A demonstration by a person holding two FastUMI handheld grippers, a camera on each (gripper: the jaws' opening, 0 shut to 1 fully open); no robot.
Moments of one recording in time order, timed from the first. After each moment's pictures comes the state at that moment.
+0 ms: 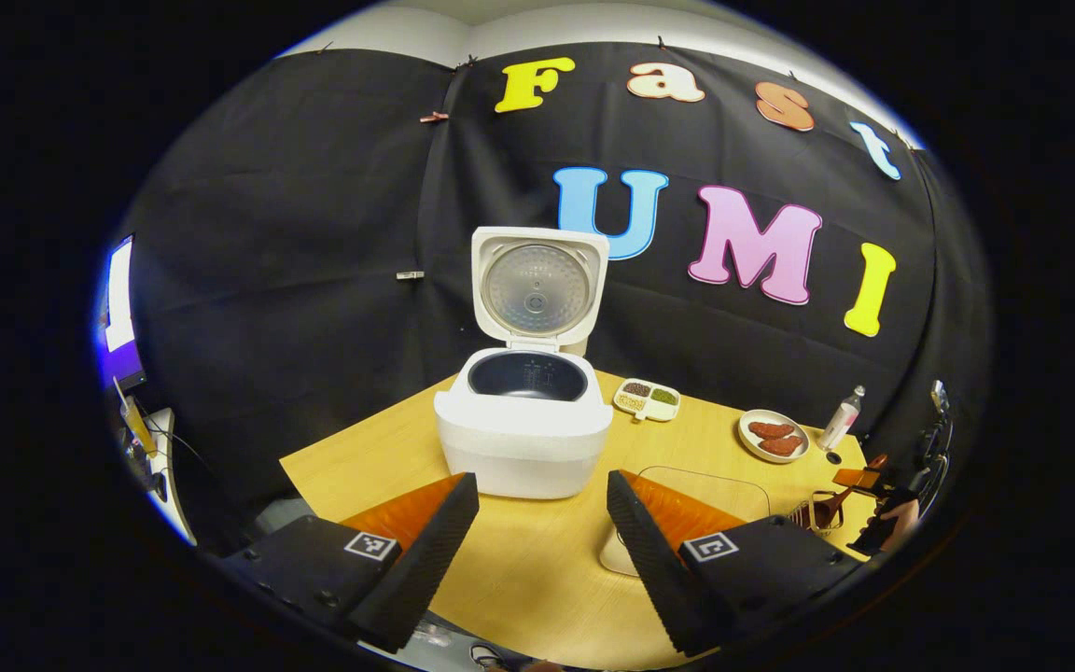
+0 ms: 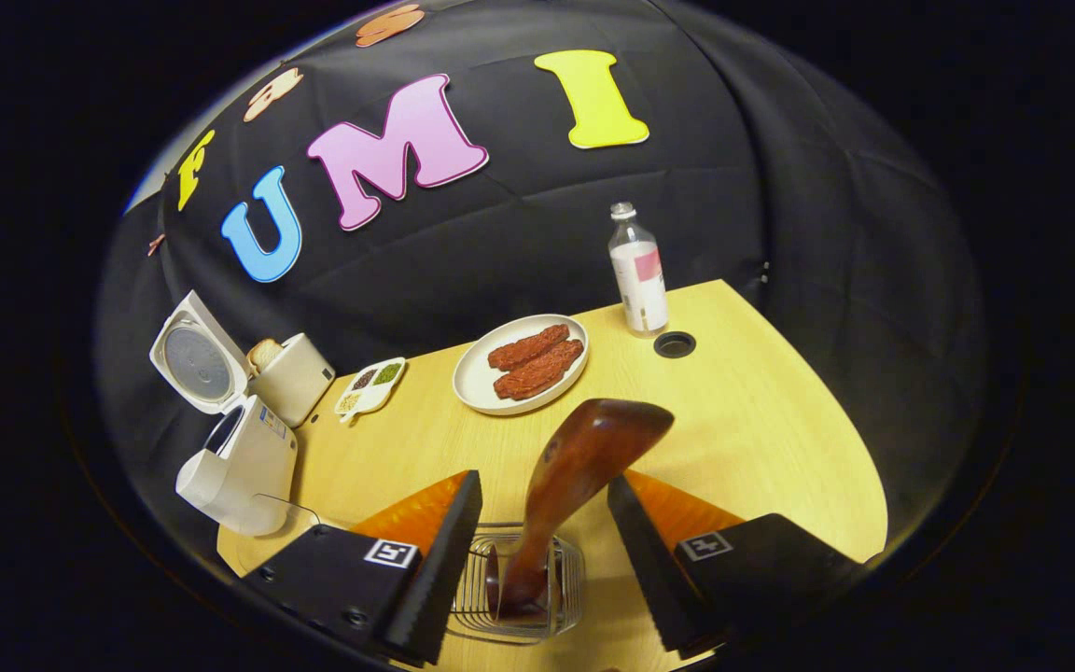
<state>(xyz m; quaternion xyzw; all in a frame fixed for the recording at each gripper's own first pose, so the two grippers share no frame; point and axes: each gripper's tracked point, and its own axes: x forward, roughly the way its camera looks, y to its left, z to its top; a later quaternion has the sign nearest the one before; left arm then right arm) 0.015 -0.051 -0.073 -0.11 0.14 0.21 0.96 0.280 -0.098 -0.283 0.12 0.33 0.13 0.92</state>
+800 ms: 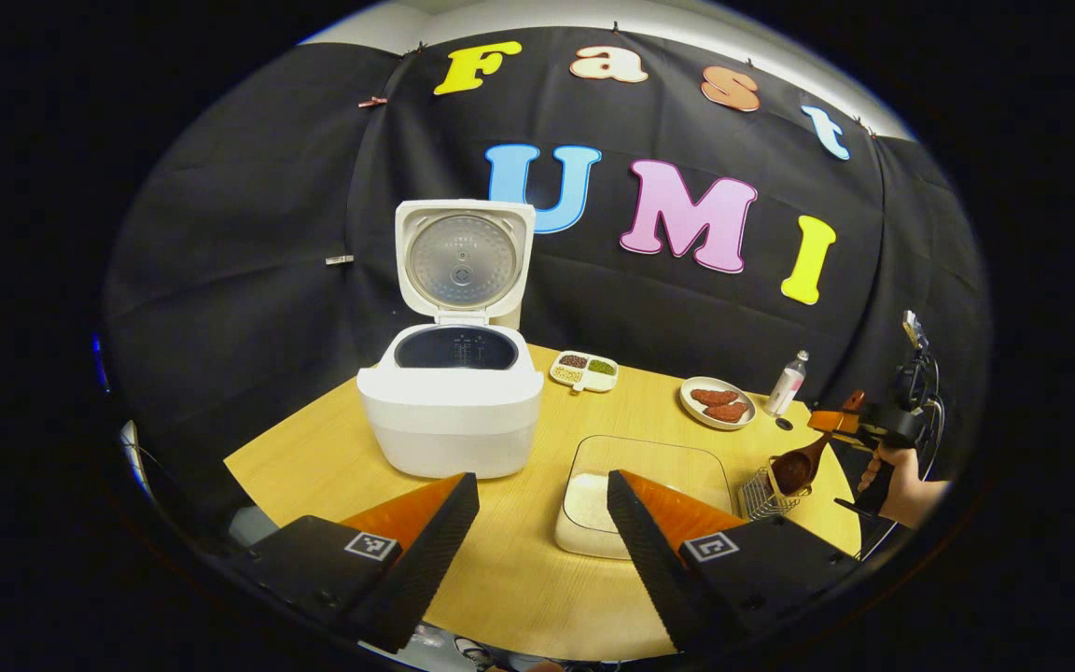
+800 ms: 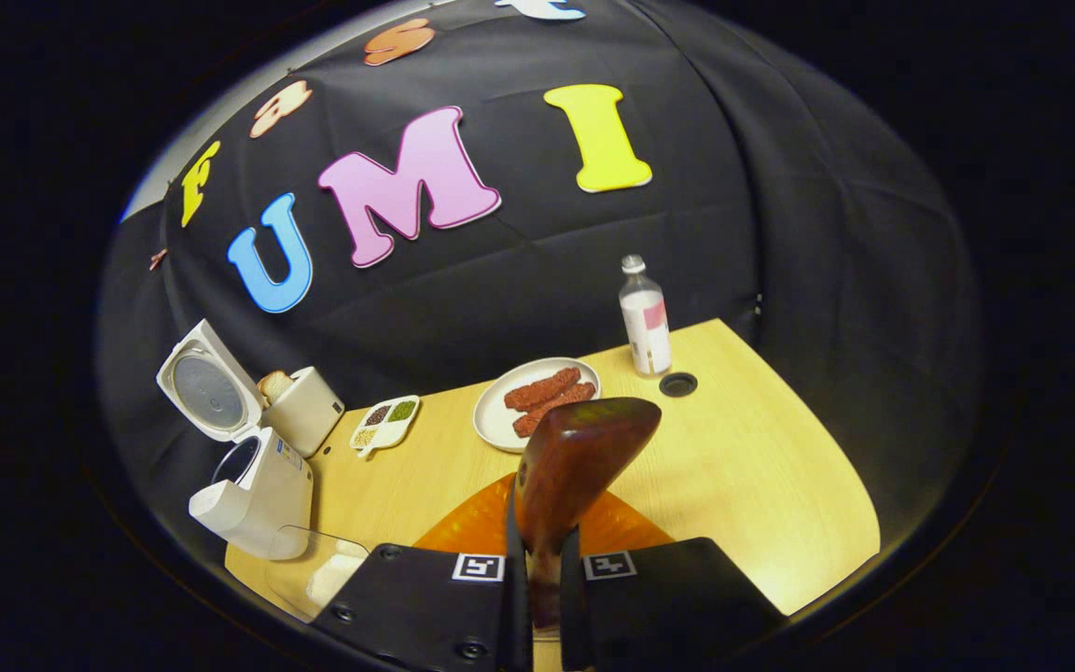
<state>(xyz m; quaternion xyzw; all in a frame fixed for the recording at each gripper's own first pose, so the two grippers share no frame) 0.031 -0.080 -0.100 -0.11 0.16 0.10 0.98 0.276 -0.081 -0.199 0.10 0.25 0.12 0.96</state>
